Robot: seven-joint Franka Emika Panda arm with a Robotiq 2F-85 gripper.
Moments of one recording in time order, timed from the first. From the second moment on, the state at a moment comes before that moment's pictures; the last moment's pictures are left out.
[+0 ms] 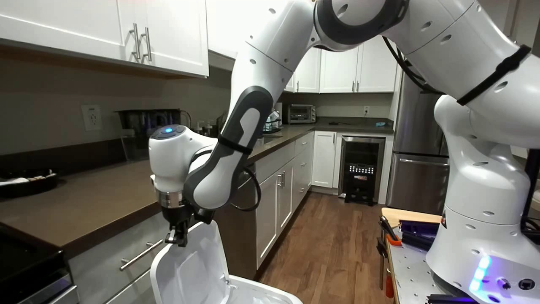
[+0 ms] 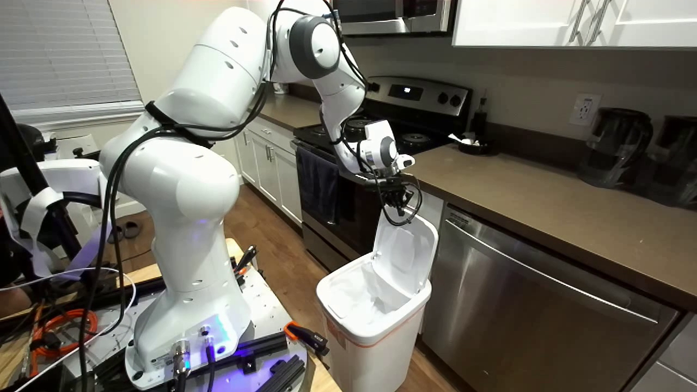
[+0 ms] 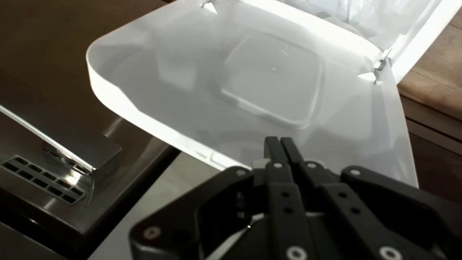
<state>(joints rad) 0.35 0.79 -0.17 -1.79 -0.40 2.72 0.24</state>
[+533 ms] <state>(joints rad) 0.36 0.75 -0.13 -1.74 -0.40 2.61 0.24</state>
